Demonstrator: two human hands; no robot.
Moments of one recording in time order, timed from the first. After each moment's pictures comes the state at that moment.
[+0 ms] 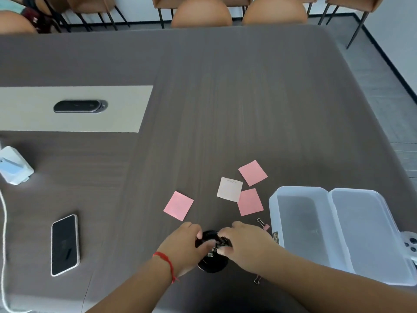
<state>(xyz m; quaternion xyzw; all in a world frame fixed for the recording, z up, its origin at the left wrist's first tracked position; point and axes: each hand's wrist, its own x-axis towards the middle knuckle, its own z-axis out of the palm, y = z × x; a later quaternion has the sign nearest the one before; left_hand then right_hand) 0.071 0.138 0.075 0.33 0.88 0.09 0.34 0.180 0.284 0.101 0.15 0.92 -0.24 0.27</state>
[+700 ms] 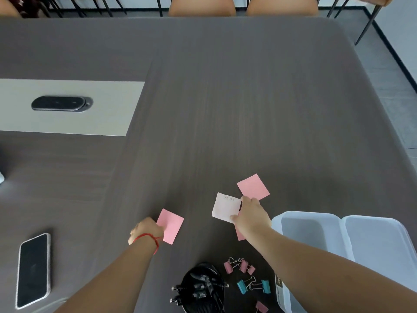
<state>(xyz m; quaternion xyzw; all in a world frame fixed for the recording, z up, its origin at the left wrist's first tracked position) -0.049 0.163 -0.029 -0.04 0.94 0.02 0.34 0.100 0.379 0.004 0.43 0.84 -0.26 0.20</state>
